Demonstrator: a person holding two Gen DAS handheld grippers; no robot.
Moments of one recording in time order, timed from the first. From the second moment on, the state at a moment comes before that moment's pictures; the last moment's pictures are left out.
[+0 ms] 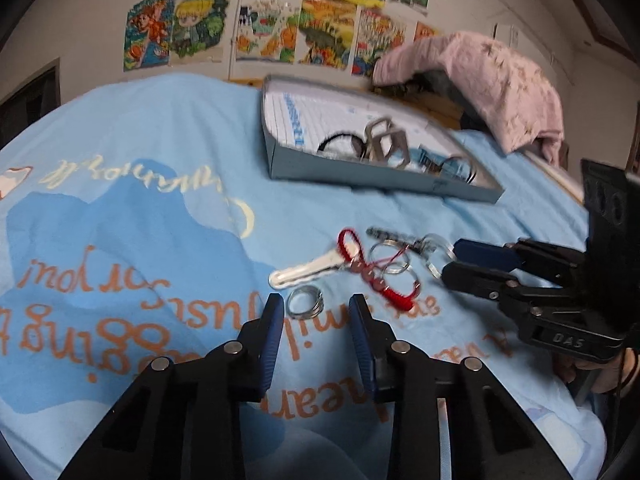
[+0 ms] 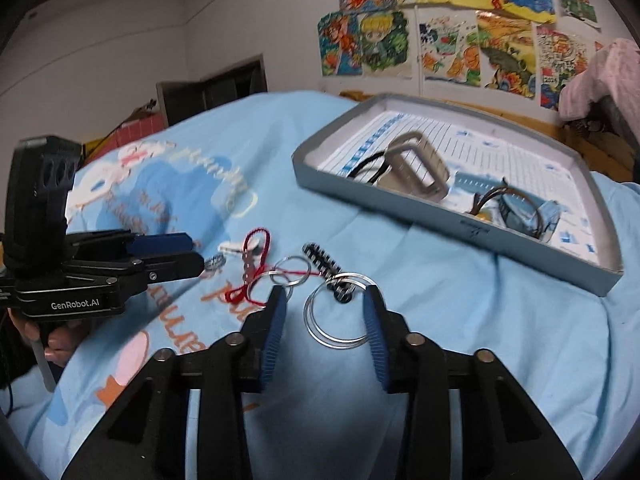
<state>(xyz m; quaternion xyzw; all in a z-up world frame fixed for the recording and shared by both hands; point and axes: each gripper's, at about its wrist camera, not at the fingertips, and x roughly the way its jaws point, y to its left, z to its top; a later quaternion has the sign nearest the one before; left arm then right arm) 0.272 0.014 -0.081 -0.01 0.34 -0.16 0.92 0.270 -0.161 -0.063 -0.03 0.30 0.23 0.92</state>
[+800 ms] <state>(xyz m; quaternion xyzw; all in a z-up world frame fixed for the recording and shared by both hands) 0.272 0.008 -0.088 0.00 0.35 -0.16 0.92 0.276 -0.138 -0.082 -0.05 0.35 0.25 0.90</state>
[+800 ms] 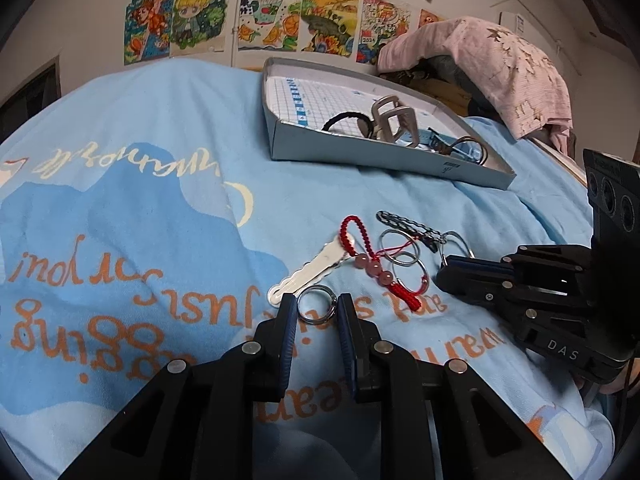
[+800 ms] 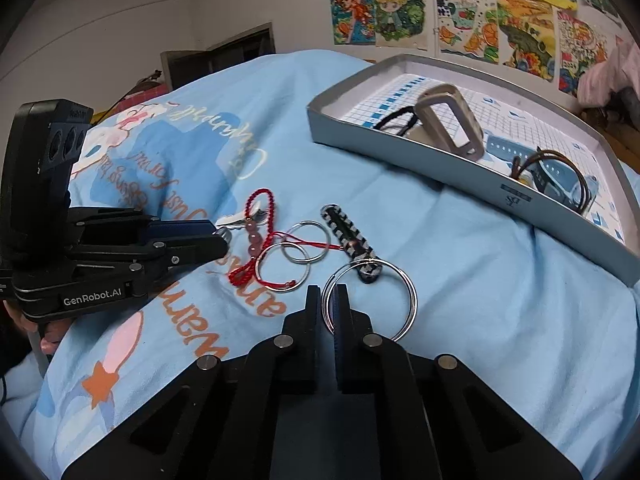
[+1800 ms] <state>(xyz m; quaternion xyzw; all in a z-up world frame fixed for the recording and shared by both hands) 0.367 -0.038 -0.004 0.00 0.26 -0.13 0.96 0.321 -0.190 -0.010 -0.04 0.21 0.17 0.96</state>
